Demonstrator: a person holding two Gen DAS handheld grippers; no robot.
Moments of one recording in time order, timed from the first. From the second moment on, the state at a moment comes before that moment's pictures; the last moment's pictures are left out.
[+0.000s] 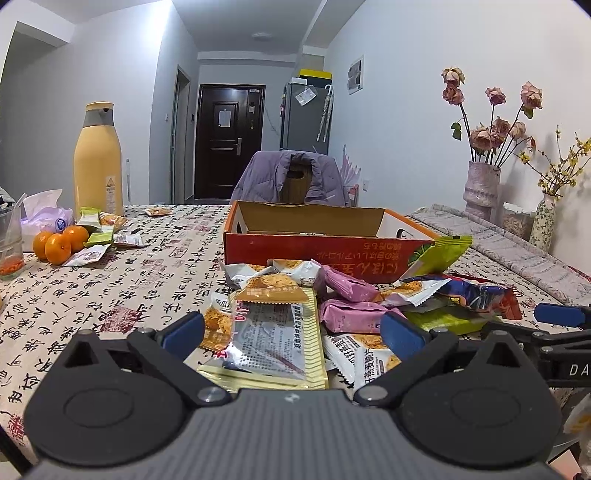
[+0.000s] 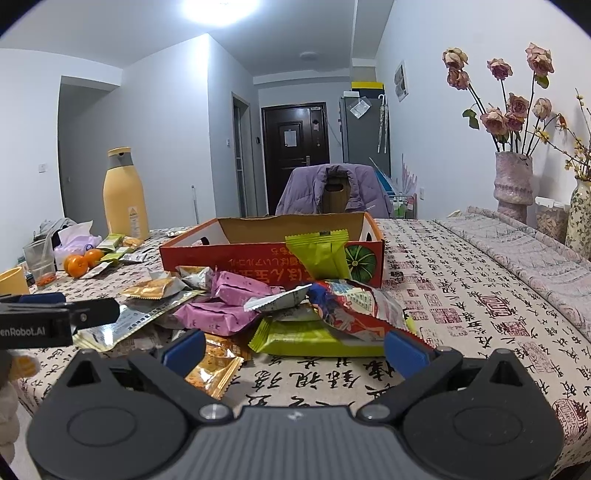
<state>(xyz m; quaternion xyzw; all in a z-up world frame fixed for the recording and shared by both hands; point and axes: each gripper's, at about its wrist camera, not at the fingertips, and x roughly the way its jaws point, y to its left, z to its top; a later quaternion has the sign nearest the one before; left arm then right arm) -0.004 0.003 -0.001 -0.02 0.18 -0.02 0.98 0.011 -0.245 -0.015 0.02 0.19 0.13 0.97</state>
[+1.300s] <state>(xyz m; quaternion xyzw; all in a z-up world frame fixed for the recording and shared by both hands) 0.001 0.000 -0.002 -0.02 0.18 -0.03 0.98 0.016 -0.247 -0.016 0.02 0.19 0.13 0.97</state>
